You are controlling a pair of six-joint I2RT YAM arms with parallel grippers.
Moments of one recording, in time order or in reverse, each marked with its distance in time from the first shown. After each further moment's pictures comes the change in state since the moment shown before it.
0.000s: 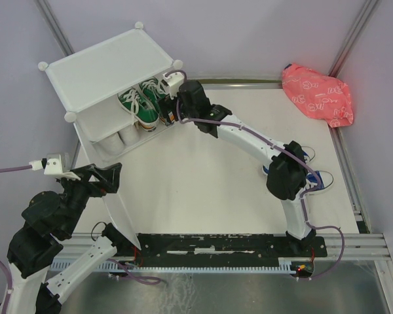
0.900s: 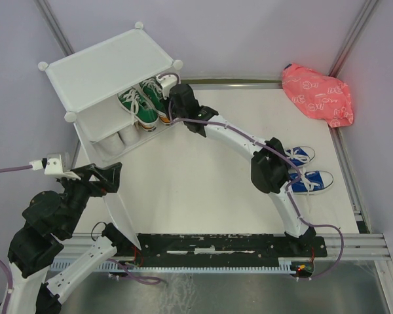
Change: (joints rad) left arm 0.000 0.000 -0.006 0.008 -0.003 0.000; right arm 0.000 0.193 0.152 0.065 0.068 0.014
